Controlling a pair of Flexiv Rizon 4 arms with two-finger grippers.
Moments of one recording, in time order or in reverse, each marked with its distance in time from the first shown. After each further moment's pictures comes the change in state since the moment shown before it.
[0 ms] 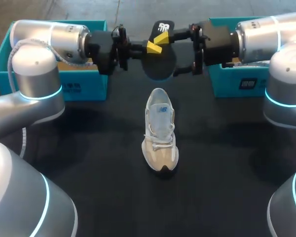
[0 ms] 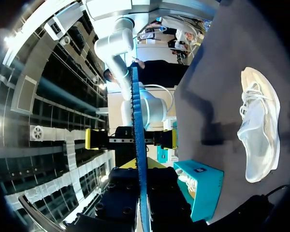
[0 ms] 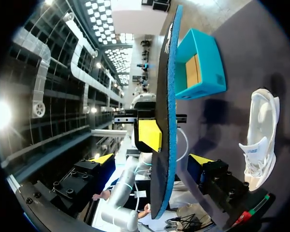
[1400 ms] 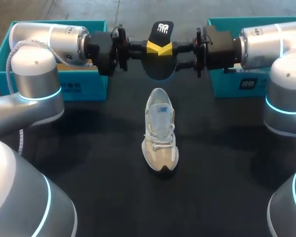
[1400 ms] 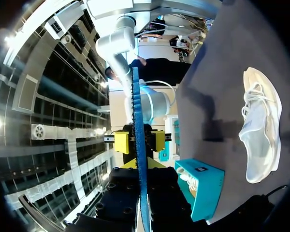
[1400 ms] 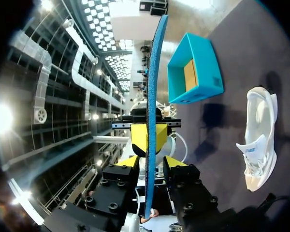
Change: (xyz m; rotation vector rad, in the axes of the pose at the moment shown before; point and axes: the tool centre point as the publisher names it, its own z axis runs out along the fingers) left arm -0.003 -0.003 -0.002 -0.019 -0.014 -0.001; right arm -0.008 0.002 -0.005 -0.057 0.018 0.027
